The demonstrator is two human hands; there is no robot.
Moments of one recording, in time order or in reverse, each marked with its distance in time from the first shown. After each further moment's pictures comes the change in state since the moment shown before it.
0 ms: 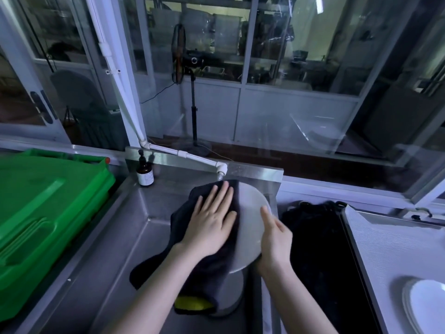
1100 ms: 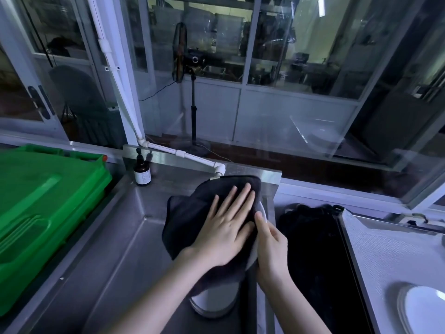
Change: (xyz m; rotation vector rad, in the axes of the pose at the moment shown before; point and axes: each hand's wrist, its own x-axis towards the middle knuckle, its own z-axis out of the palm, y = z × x) left_hand -0.004 0.036 -0.007 -0.052 0.023 0.204; right_hand -0.006 0.000 -0.012 -0.059 -0.200 -0.038
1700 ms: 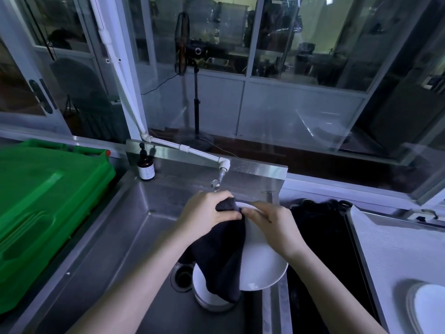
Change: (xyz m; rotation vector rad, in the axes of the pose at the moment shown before) left_hand 0.008 -0.051 -0.026 -0.427 0.159 -0.203; right_hand 0.035 -0.036 -0.007 -0.939 -0.380 -0.454
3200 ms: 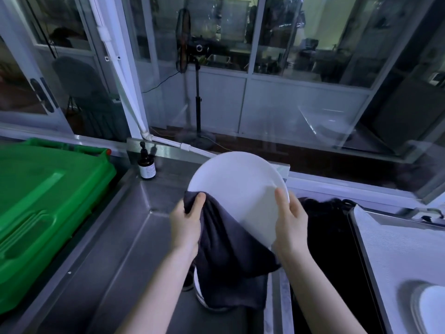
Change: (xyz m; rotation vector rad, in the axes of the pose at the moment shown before) left_hand -0.023 -0.007 0.020 -0.741 0.591 -0.635; right_hand 0.003 0.002 0.013 0.673 0.470 0.398
